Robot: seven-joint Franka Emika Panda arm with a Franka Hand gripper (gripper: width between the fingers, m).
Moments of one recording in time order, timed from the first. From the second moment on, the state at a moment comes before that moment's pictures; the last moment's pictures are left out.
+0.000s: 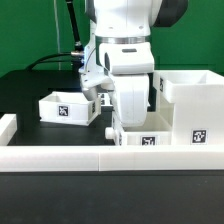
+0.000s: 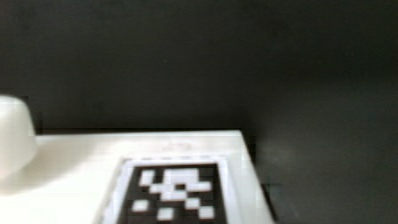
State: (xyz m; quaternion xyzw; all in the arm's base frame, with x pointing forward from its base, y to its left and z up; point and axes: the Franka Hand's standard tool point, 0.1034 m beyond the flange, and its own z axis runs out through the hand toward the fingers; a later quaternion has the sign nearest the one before) arm 0.547 -0.010 0.011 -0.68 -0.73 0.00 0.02
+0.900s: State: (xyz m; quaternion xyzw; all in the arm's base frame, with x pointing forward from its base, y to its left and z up) arm 0.547 0.008 0.010 -0.70 -0.72 0.00 0.02
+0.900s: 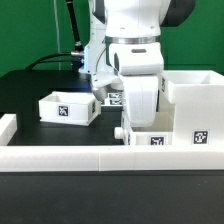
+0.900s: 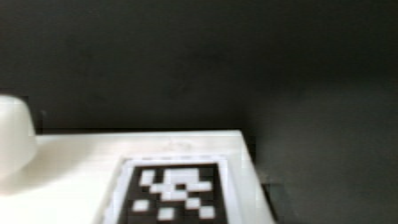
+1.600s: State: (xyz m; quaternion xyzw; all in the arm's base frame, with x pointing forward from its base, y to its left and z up) arm 0.553 0.006 0.019 -0.72 -0.69 0.00 0.02
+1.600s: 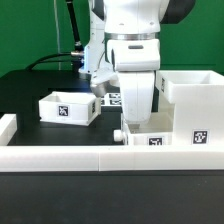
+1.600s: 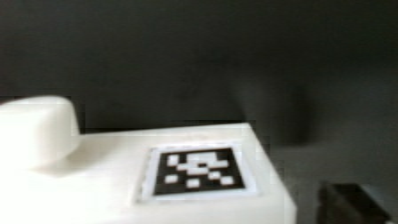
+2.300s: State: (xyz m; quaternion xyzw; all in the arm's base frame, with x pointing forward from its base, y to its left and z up) arm 0.567 -0.025 0.071 -0.71 -0.70 0.01 0.01
